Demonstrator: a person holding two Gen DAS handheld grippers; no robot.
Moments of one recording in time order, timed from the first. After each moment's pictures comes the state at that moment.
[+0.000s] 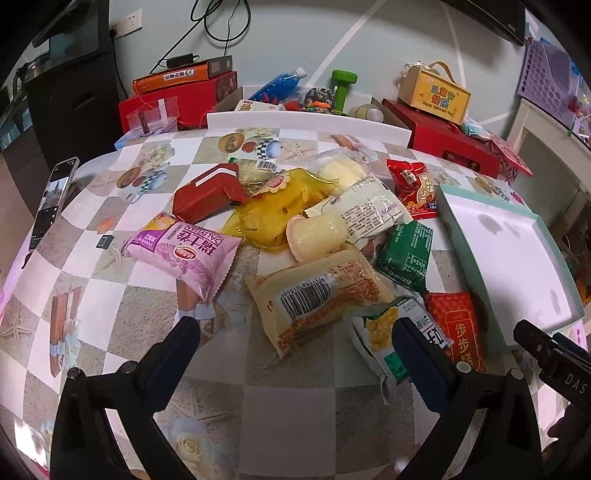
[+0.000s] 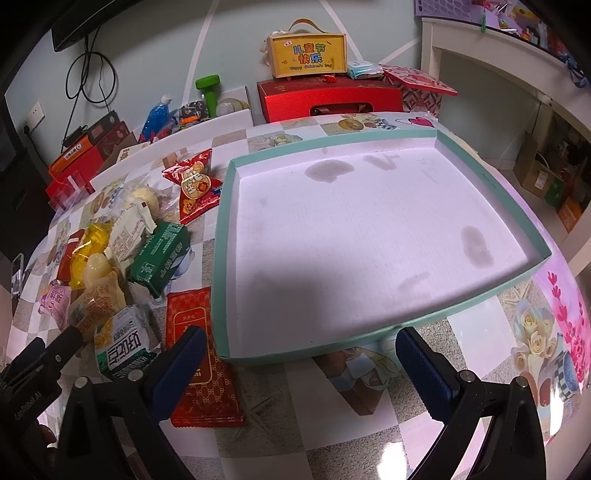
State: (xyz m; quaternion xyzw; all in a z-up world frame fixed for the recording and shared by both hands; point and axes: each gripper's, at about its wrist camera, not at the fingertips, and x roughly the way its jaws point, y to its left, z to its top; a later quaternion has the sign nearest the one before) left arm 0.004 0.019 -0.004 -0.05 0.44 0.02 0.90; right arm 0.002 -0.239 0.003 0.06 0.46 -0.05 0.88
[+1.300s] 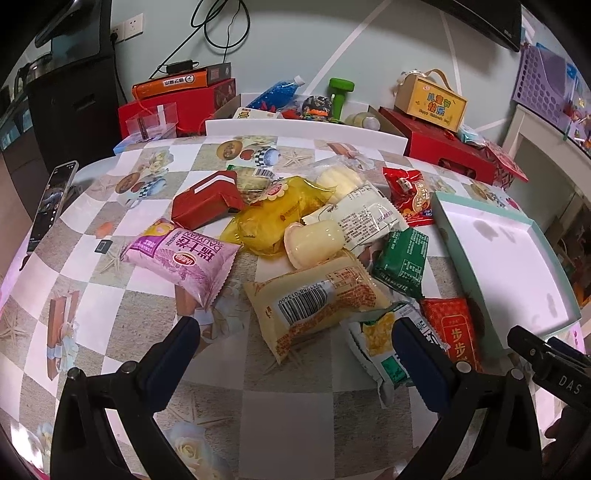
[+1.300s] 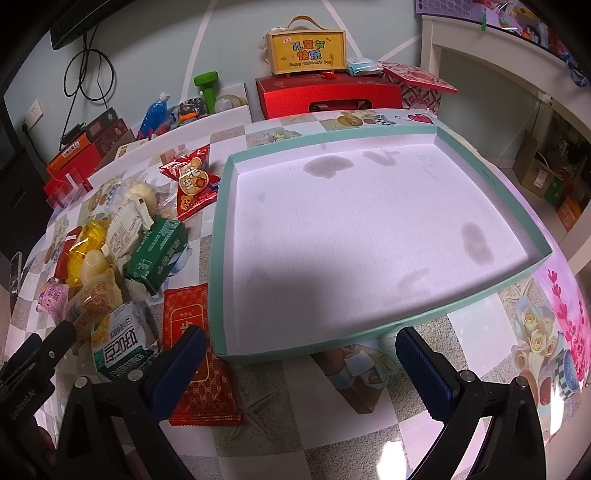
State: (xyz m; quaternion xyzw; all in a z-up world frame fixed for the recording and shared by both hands) left arm 0.001 0.020 -0.001 -0.06 0.42 0.01 0.90; right arm 0.001 -0.239 0.000 0.06 0.47 -0.05 0.88
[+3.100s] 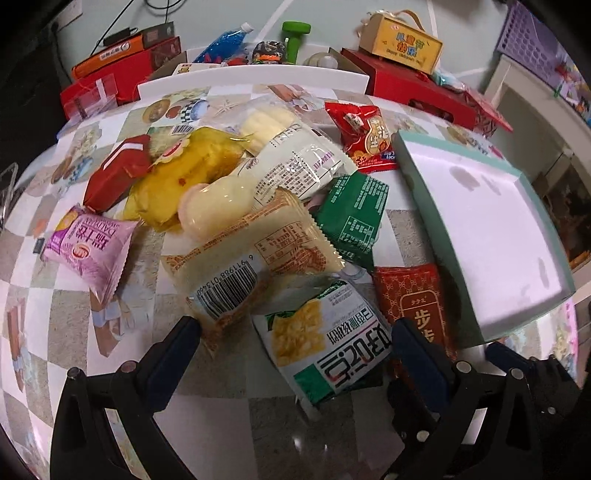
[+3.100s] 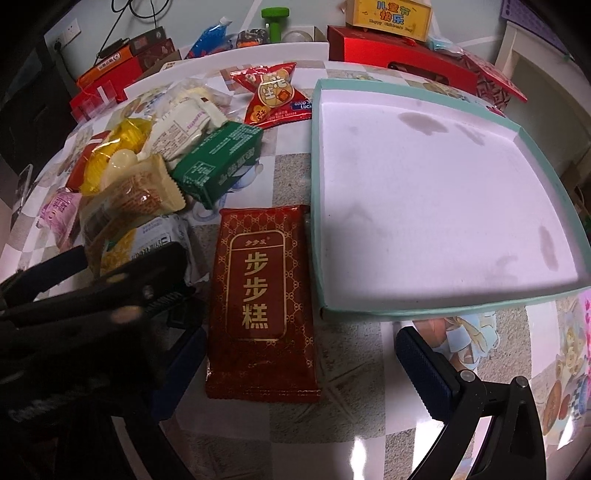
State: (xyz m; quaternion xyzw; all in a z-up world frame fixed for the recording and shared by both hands) left arm 0.039 -0.038 -0.028 -0.03 0.52 -0.05 0.85; right arm 0.016 -0.170 -0.041 -0.02 0.55 0.02 0.83
